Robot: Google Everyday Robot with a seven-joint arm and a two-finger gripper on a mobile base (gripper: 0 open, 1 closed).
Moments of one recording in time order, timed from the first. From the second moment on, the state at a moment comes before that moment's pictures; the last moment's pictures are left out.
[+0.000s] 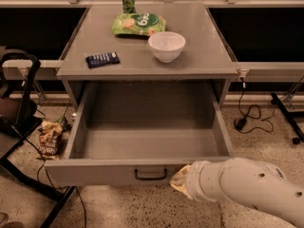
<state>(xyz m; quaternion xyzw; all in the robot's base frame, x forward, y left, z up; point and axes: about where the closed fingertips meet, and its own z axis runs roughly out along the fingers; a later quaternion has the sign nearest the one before) 0.412 -0.084 0.634 -0.56 0.77 0.07 0.30</state>
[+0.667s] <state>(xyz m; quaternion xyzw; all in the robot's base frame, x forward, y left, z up) 0.428 -0.083 0.634 -0.56 0.76 0.06 0.32</state>
